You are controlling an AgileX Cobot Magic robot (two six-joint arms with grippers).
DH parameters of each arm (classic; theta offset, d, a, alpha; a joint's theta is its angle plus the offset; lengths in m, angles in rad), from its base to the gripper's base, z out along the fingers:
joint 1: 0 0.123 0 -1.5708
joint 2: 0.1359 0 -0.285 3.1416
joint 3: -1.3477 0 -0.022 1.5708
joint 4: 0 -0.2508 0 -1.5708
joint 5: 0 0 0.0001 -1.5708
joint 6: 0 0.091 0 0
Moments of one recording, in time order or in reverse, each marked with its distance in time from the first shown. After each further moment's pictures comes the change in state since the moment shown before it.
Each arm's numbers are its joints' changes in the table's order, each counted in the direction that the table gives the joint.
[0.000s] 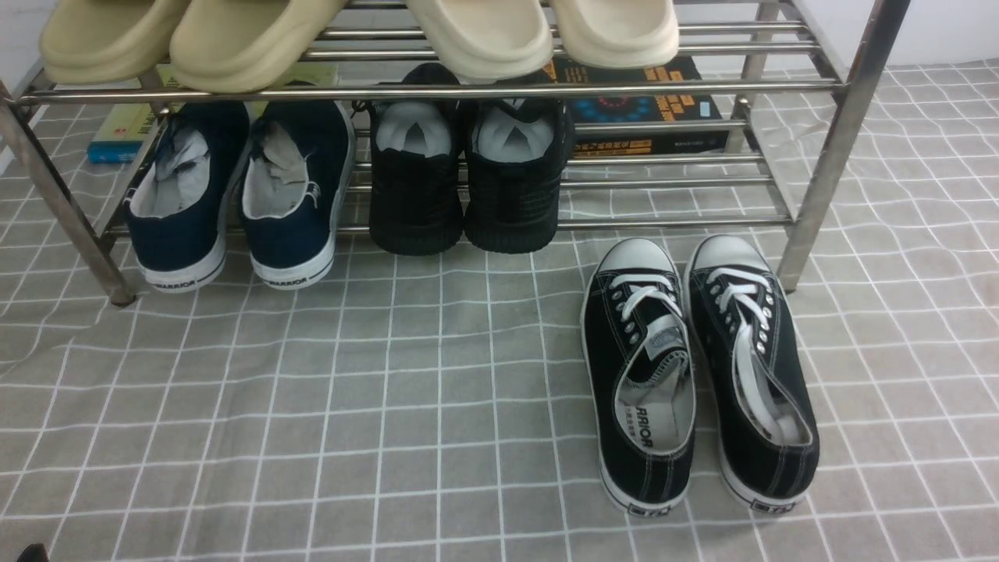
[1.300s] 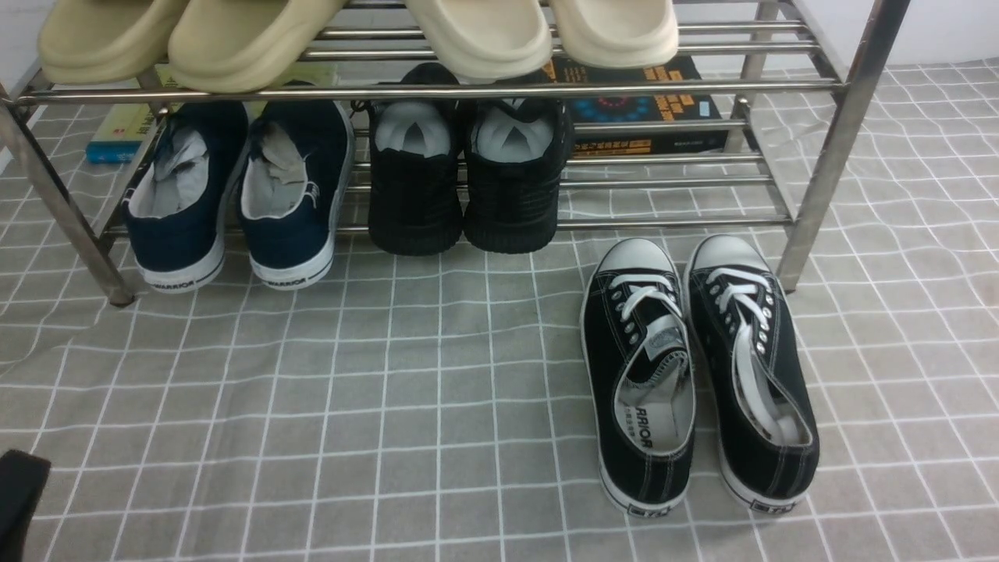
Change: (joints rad) right arm 0.000 0.000 0.000 0.000 0.000 0.000; left arm 0.000 0.003 0.090 0.557 0.236 -0.434
